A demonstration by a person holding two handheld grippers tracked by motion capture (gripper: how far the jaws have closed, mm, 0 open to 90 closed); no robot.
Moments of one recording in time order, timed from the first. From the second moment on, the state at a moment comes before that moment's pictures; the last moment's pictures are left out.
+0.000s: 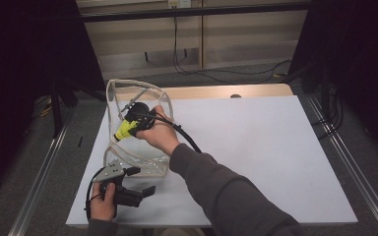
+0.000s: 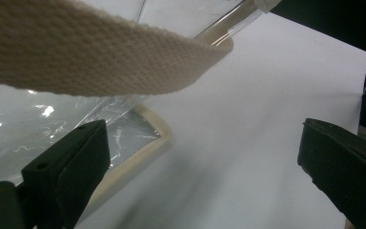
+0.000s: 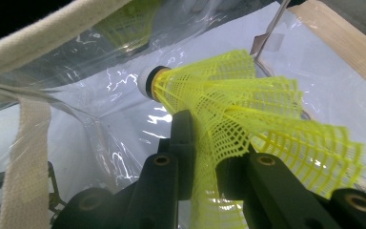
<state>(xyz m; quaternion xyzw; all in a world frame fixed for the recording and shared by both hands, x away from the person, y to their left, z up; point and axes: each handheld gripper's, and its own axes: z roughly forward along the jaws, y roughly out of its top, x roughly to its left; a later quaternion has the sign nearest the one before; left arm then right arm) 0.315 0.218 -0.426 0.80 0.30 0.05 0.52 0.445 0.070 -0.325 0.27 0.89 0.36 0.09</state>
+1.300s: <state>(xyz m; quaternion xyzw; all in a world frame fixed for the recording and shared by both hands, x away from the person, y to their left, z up) 0.314 0.219 -0.428 0.80 0.30 0.05 0.52 0.444 0.093 -0.356 0.25 0.91 0.32 0.05</state>
